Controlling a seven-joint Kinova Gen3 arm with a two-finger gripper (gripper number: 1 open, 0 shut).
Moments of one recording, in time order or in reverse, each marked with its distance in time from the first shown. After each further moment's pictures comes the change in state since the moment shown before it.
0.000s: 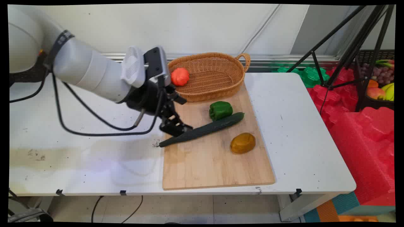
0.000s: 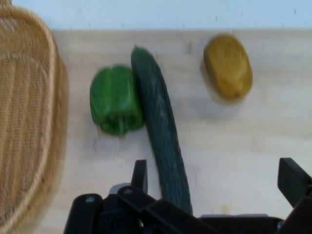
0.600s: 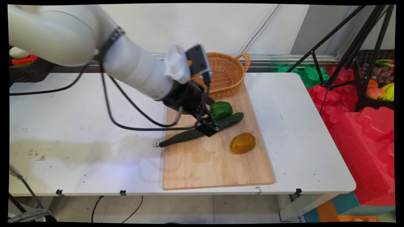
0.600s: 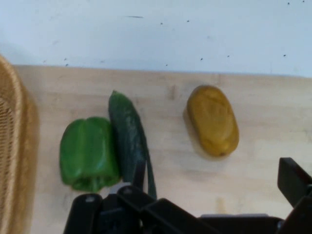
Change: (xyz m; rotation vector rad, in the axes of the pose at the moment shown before) arm 0.059 0.008 0.054 -0.045 -0.005 -0.020
